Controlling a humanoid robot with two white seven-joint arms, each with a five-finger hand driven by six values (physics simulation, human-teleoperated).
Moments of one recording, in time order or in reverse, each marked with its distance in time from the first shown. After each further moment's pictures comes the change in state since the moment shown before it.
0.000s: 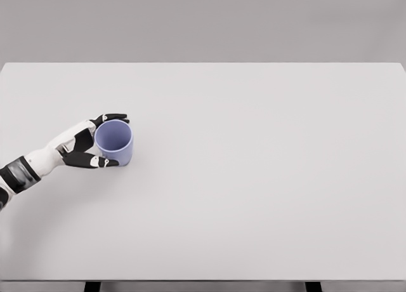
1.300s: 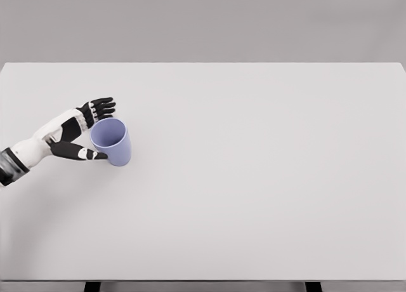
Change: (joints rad) left arm -0.006 0.011 0.065 0.008 -0.007 -0.006 -0.001; right arm 0.000 0.000 0.000 0.000 0.000 0.000 0.000
